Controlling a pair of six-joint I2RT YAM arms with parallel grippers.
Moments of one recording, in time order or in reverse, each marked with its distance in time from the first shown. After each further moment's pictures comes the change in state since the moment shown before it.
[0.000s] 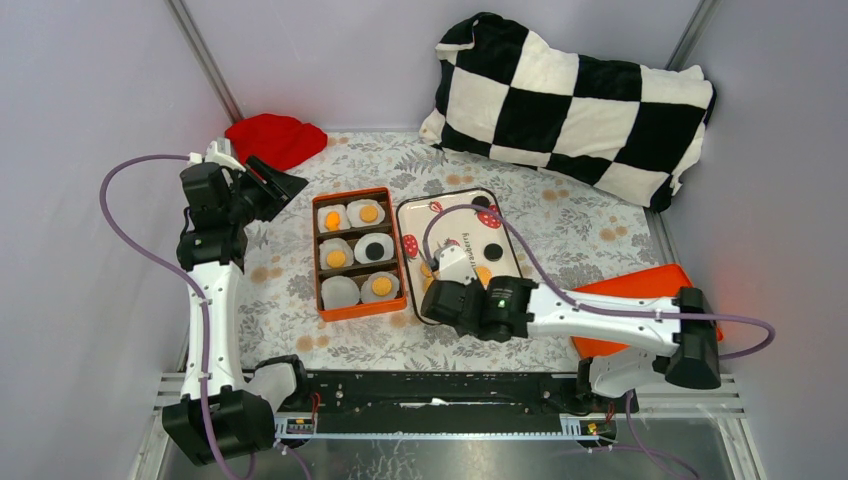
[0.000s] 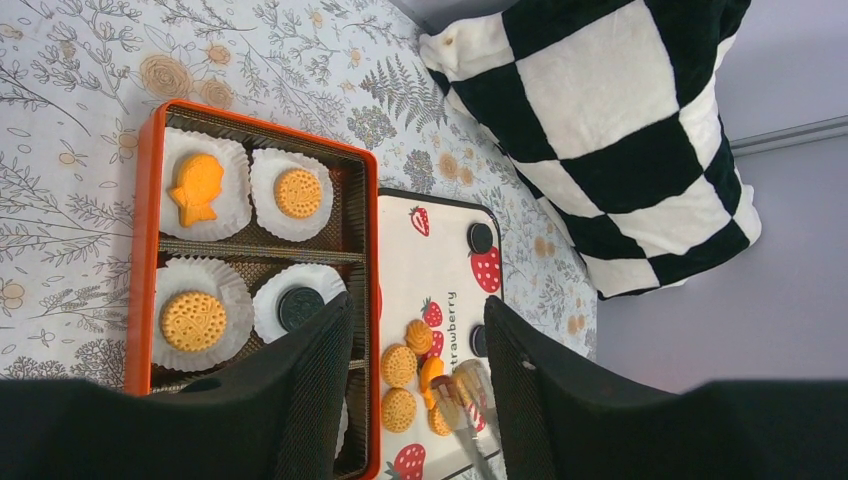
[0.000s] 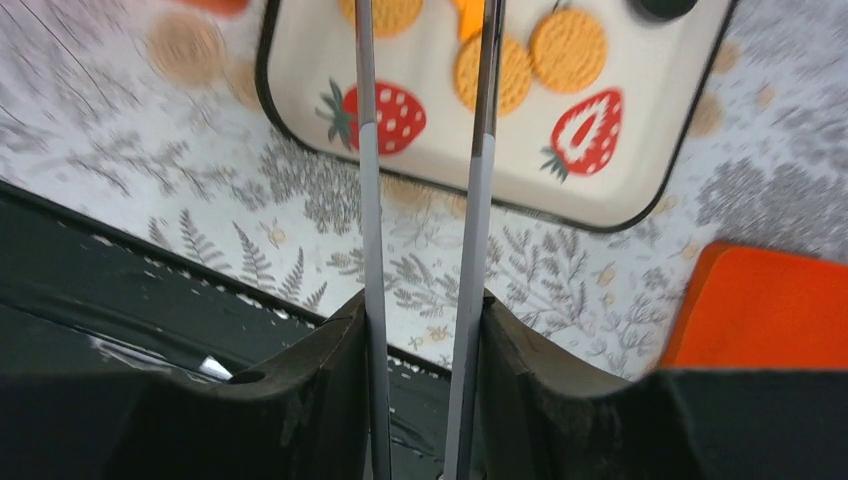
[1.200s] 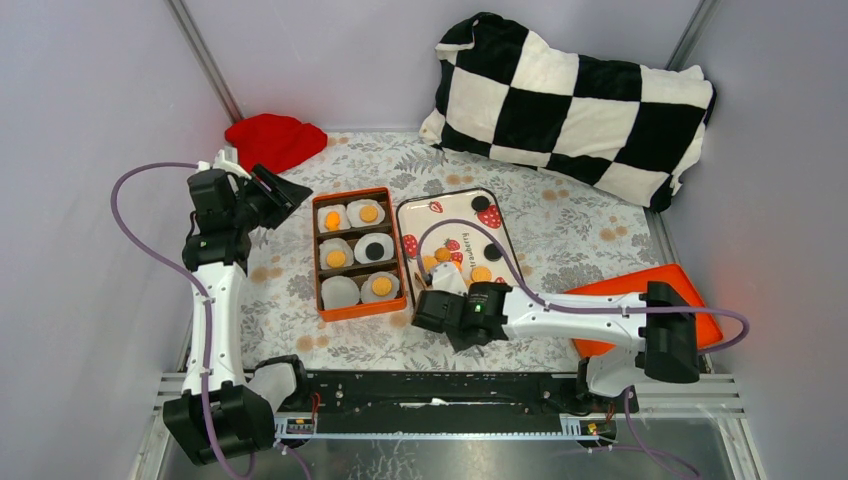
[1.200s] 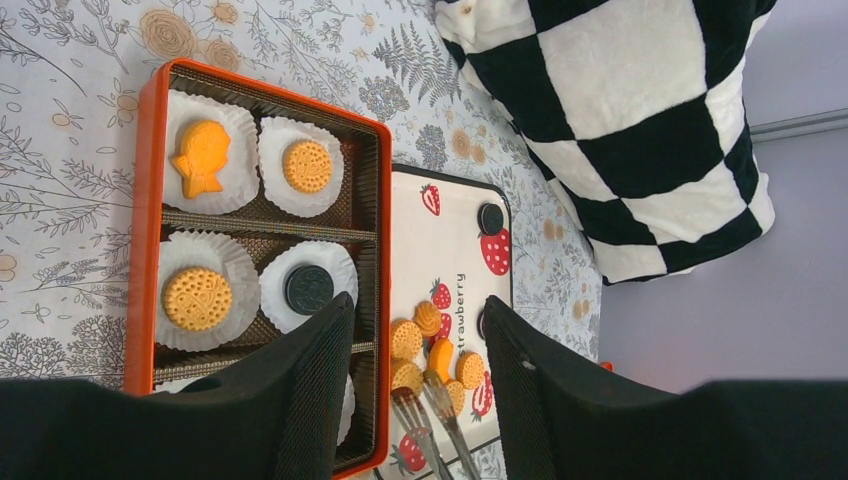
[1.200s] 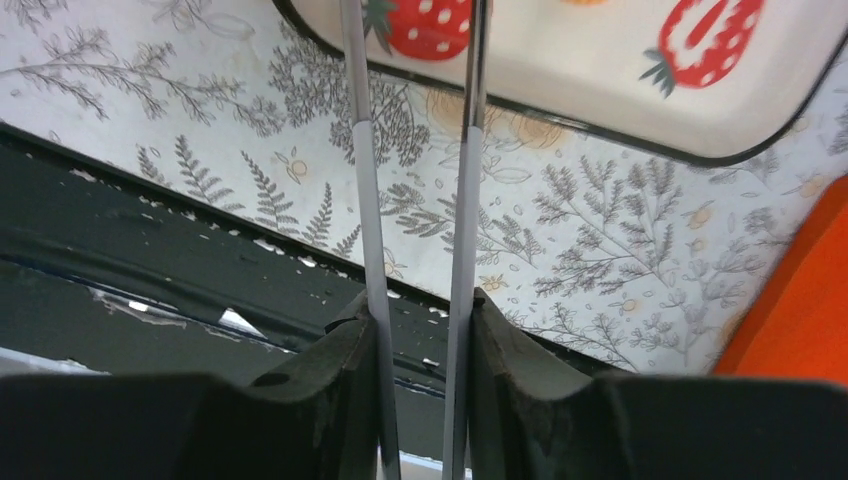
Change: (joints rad) left arm 0.000 0.001 -0.064 0.010 0.018 0.000; right arm 0.010 0.124 -0.088 0.010 -0.209 0.124
